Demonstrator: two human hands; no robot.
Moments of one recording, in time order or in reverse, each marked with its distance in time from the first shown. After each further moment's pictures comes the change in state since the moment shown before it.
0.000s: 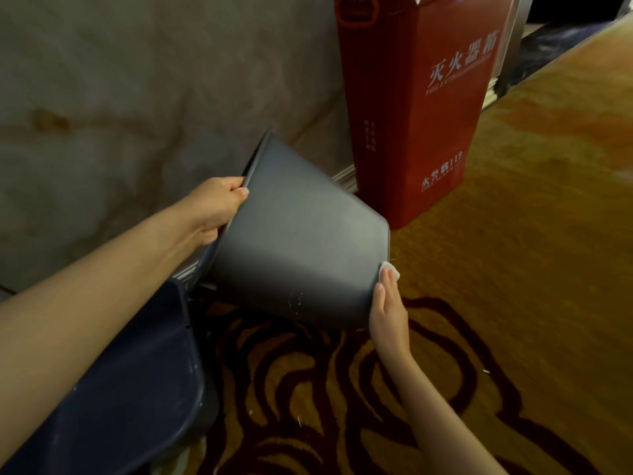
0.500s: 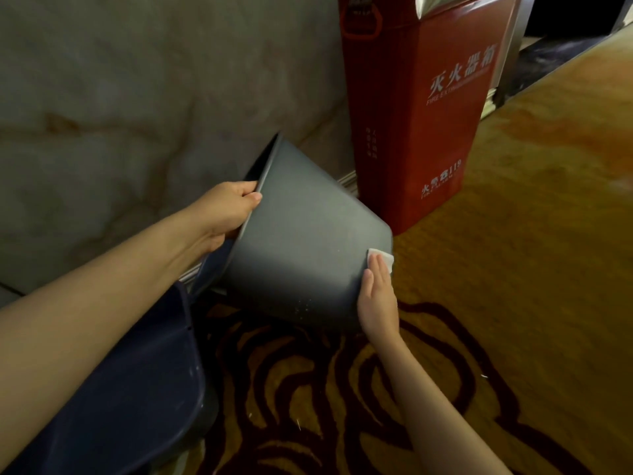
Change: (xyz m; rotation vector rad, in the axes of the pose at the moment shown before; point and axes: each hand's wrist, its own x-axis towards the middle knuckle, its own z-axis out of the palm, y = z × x) left_hand -0.014 0.007 0.003 0.050 -0.036 0.019; right_hand 0.015 -0.031 0.006 -0.093 -0.047 -0.054
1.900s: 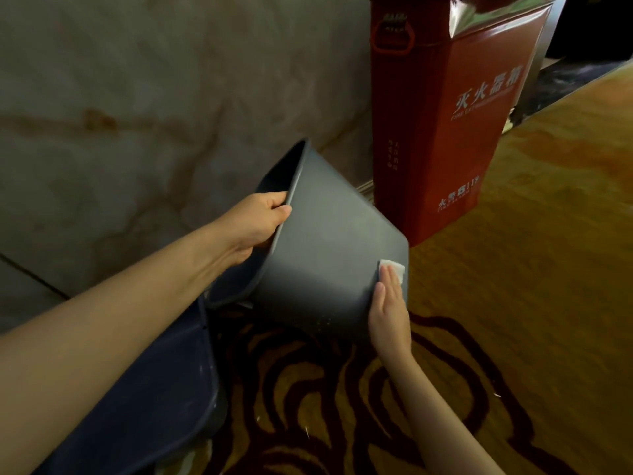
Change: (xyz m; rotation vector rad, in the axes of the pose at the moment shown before) left_hand -0.016 -0.003 -0.003 -0.020 -0.067 0.047; right_hand -0.016 -0.013 0.000 0.013 -0.002 -0.025
